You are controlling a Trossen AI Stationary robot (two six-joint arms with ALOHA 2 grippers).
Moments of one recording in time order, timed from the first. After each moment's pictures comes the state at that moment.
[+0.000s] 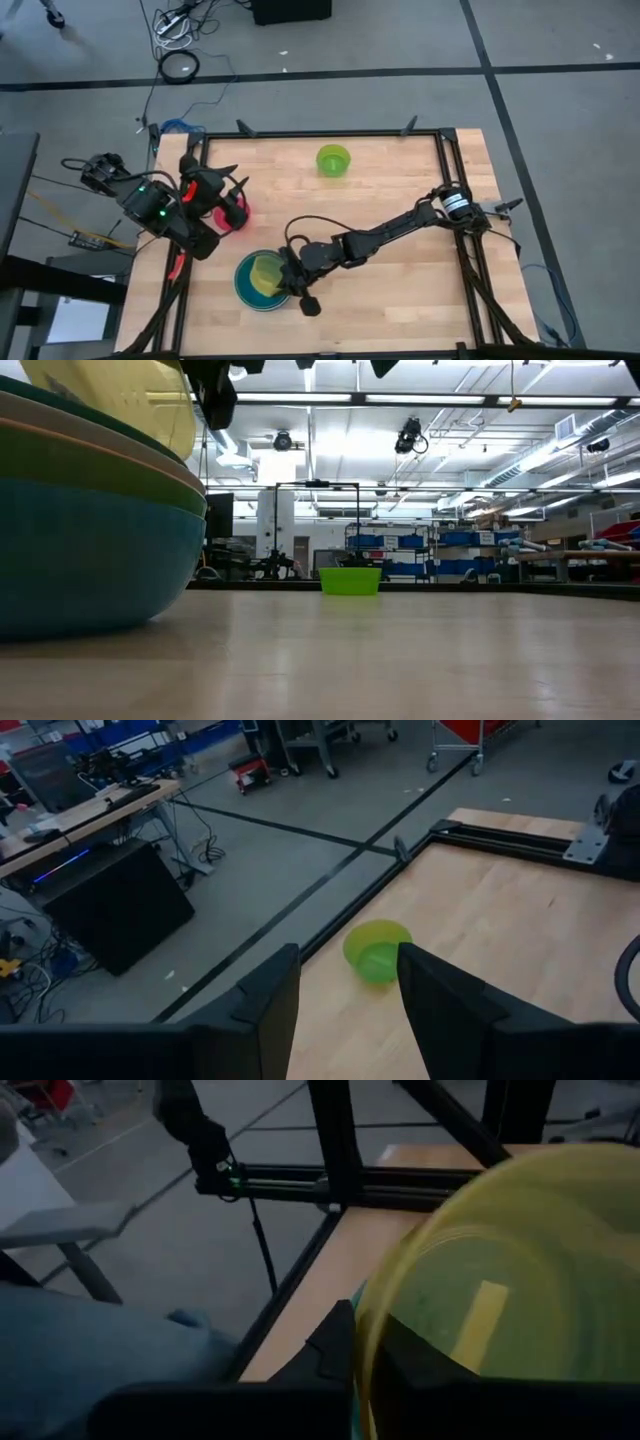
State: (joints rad) left arm -0.57 1.26 1.57 -1.48 -1.24 -0.95; right arm 0.31 2.14 1.60 0.22 -0.19 0.14
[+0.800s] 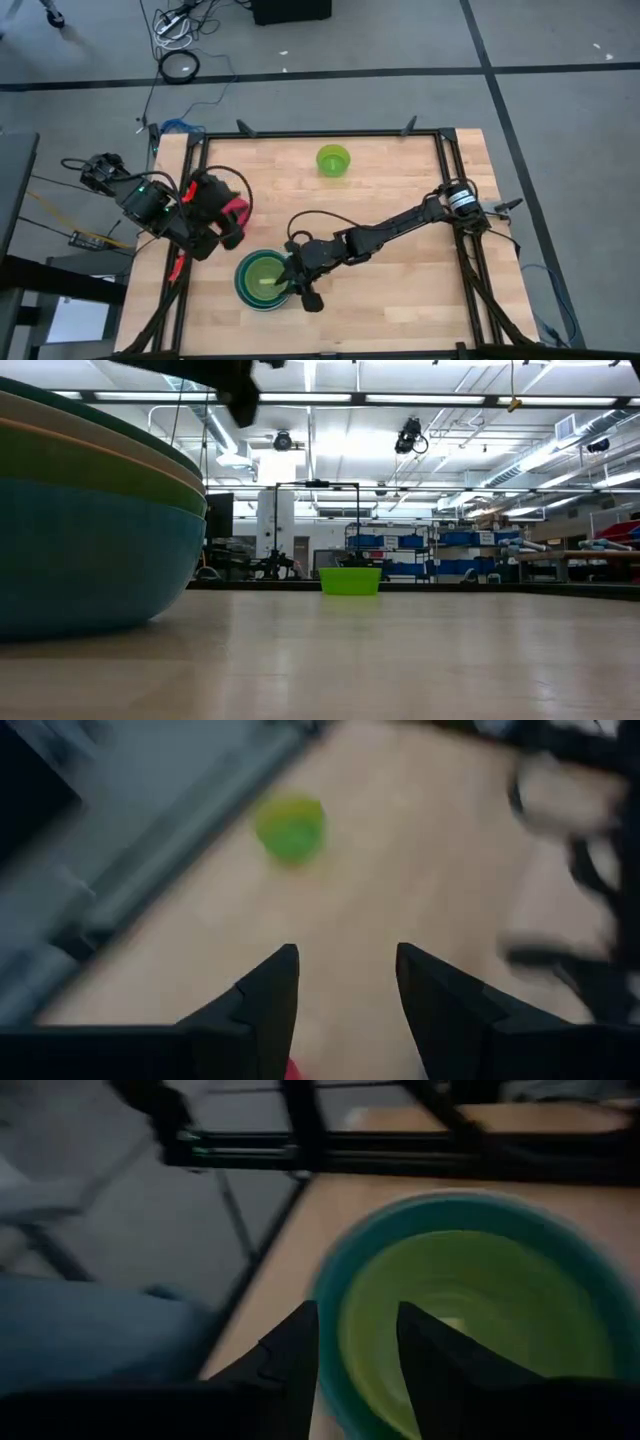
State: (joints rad) left arm -0.57 1.26 1.57 -1.49 -0.82 -0.99; right arm 0.30 2.08 1.60 0.04 -0.13 0.15
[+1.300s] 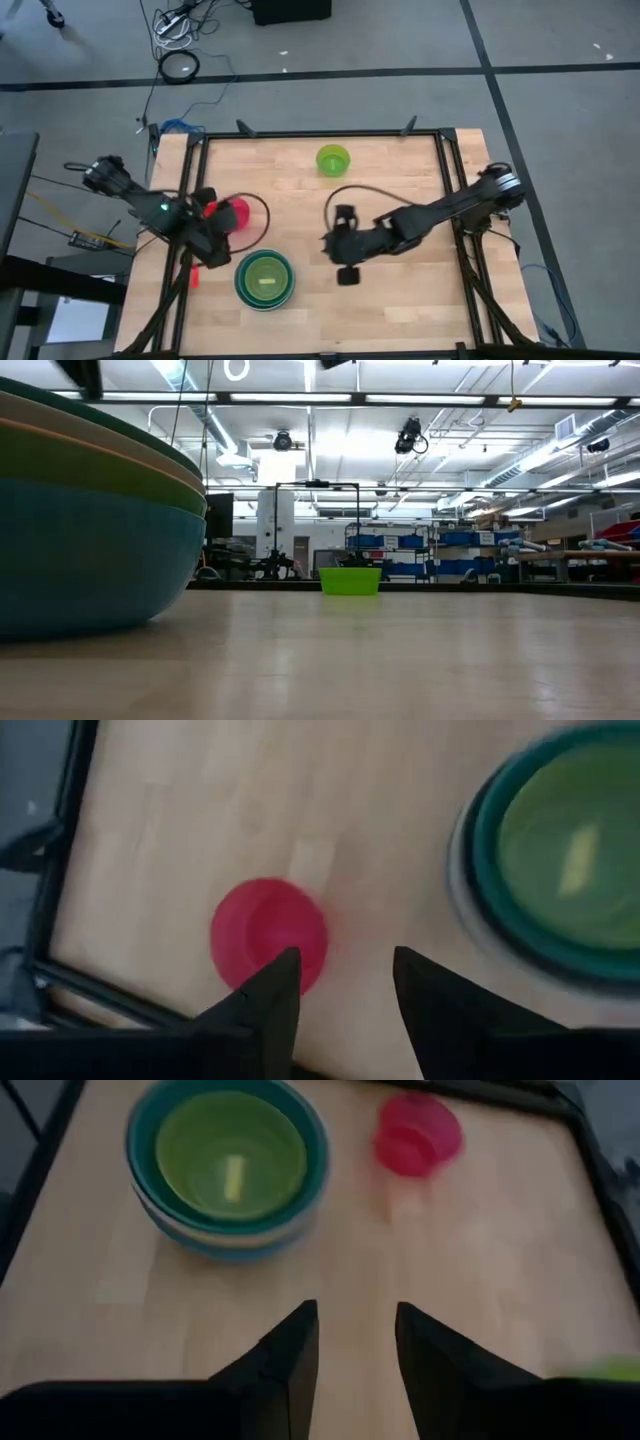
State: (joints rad) left arm -0.57 1.24 1.33 -1.57 -0.43 -0.80; right arm 0.38 1.73 1.60 -0.70 0.41 0.13
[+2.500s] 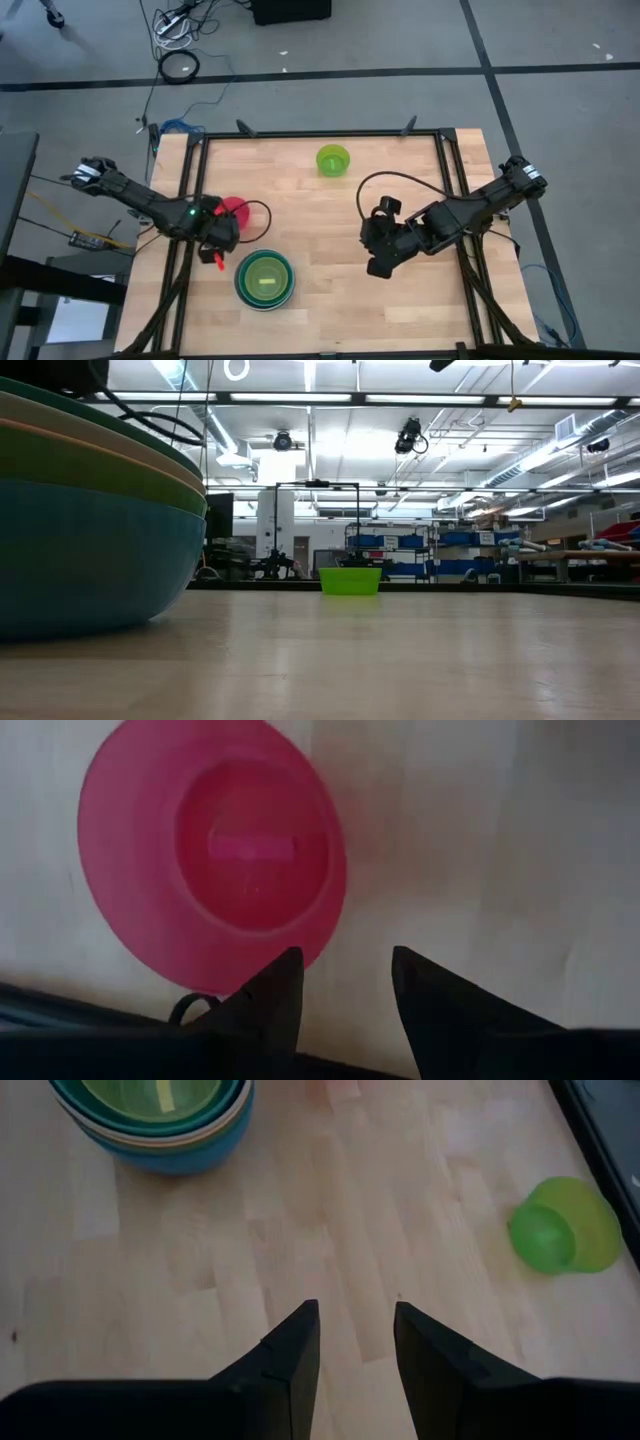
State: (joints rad) left arm -0.37 1.07 0.66 -1.17 -0.23 -0.46; right arm 0.47 1.55 1.55 -1.08 0.51 0.54
